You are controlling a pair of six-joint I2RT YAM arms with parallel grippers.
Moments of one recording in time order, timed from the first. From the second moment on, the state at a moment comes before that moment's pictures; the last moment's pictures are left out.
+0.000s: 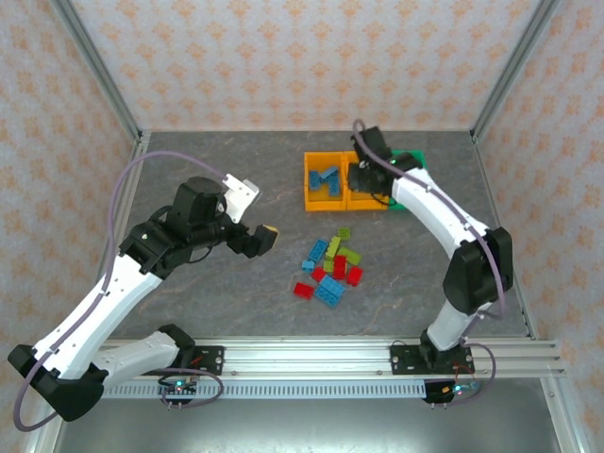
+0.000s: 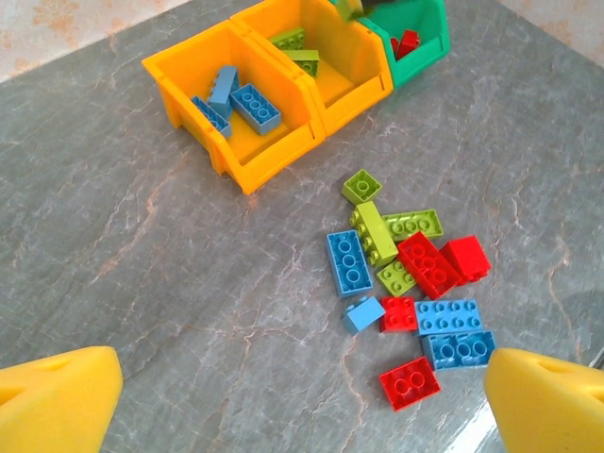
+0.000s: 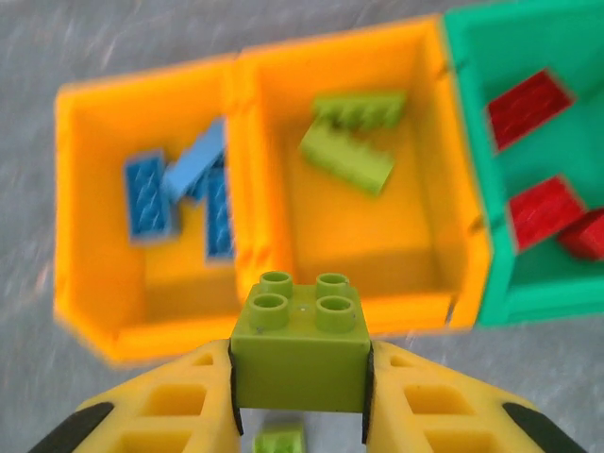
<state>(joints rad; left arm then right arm) -0.54 1.03 1.17 -0.80 0.12 -0.03 0.36 1.79 1.66 -0.80 0.17 0.48</state>
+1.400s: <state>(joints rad) -0.71 2.14 1.66 -1.02 0.17 -0.36 0.29 1.34 1.40 -1.07 0.19 0.68</state>
